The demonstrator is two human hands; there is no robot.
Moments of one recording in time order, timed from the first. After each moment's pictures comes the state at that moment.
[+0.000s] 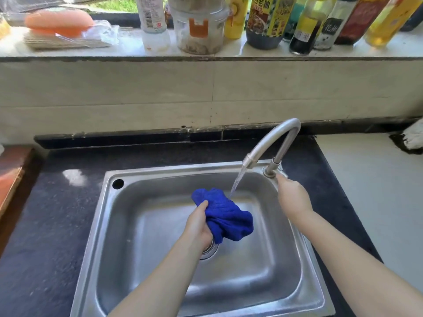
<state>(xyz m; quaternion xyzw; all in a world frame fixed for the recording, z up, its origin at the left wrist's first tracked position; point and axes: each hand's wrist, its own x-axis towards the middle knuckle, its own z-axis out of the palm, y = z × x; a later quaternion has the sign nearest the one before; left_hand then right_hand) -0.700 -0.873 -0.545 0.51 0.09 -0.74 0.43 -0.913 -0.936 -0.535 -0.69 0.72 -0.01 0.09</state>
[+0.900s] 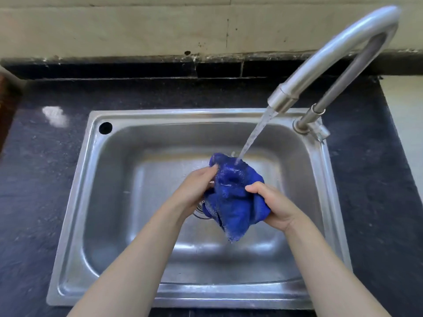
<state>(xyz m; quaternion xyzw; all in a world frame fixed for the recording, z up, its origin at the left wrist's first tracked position) -0.683 -0.872 -0.596 0.63 -0.23 -0.69 0.29 -0.858 -0.880 -0.595 -0.27 0.45 -0.18 0.83</state>
